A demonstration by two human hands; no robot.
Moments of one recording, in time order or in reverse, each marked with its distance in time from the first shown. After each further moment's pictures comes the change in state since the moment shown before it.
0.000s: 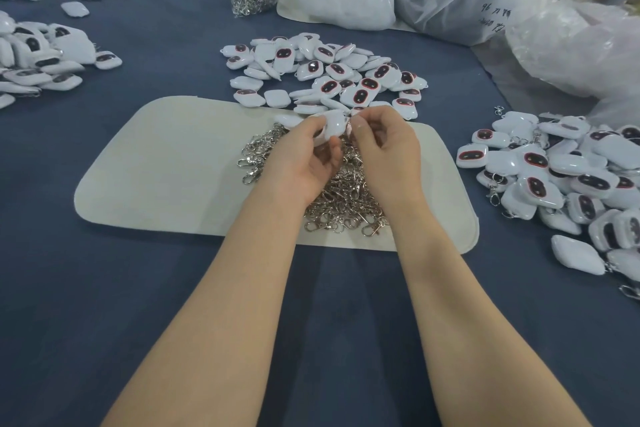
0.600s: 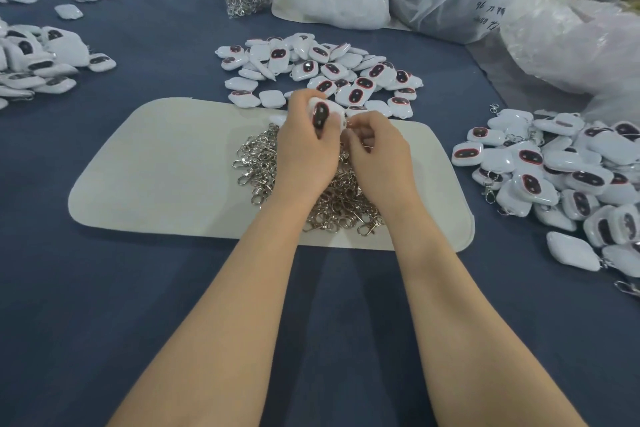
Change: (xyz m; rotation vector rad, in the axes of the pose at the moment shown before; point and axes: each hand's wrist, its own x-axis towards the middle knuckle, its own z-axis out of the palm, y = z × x) left_hand -0.001 -0.012 0.001 0.936 0.056 0.765; right_hand 0.000 0.006 -0.003 -0.185 -0.080 -0.013
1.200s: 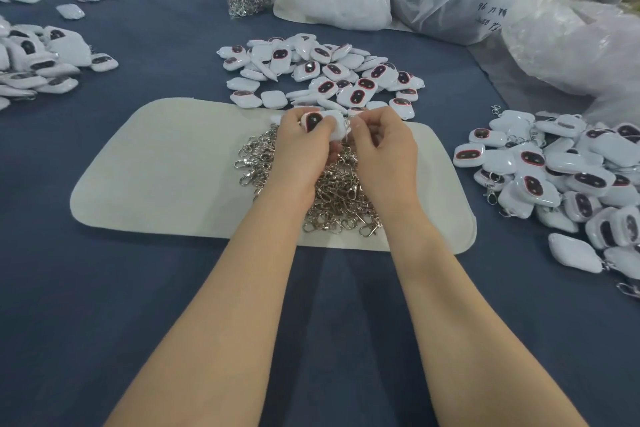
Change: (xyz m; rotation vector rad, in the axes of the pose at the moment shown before) left_hand 0.006 0.004 -0.002 -0.417 -0.019 -0.432; right_hand -0.001 -0.009 0.004 0.153 0.135 0.038
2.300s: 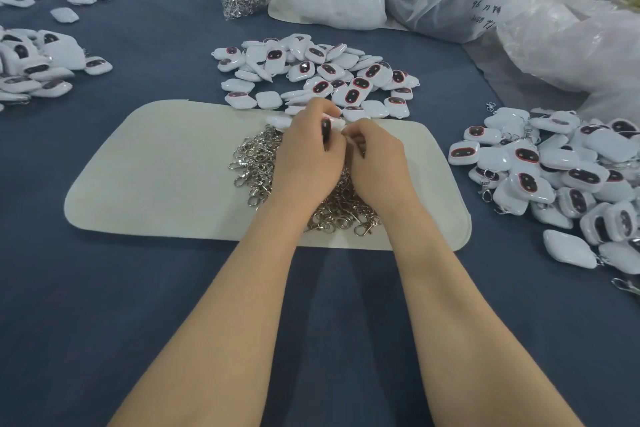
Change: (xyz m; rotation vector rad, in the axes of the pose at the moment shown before) left_hand -0.003 -0.013 -0.003 0.739 -0.038 0.580; right_hand 0.003 0.009 -0.008 -0.307 -0.192 -0.065
